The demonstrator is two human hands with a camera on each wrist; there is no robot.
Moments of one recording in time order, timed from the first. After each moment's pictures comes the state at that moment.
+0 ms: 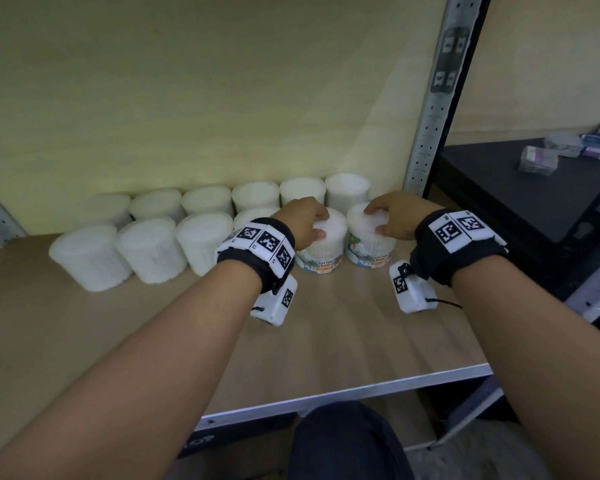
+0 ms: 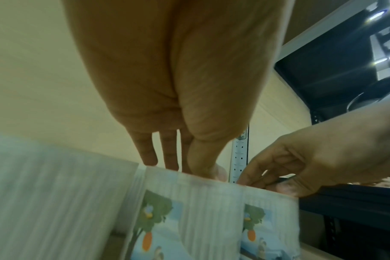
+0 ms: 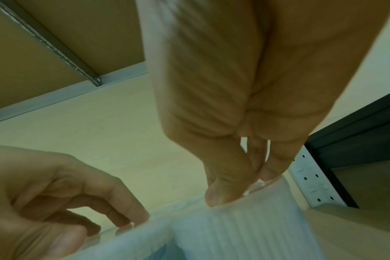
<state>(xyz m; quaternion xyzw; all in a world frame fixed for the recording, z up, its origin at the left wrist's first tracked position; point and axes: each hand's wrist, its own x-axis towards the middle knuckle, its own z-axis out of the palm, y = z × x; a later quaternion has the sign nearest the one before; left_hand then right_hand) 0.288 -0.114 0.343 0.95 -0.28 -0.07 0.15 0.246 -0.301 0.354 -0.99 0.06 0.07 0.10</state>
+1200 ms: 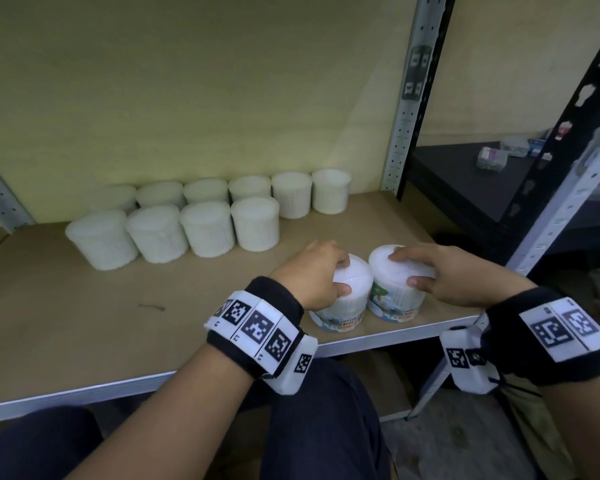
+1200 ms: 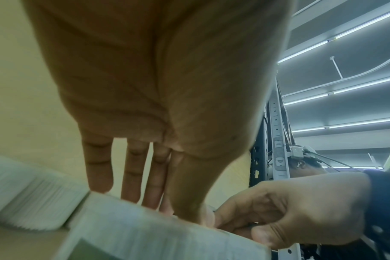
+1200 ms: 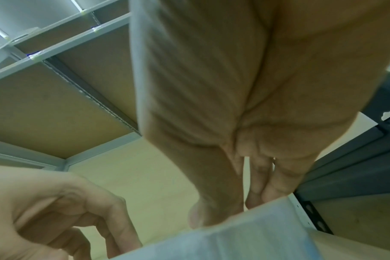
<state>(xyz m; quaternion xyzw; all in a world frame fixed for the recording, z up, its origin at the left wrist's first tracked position) 0.136 -0.103 0.349 0.92 -0.35 -0.08 0.16 0.078 -0.321 0.347 -0.98 0.02 0.07 0.19</state>
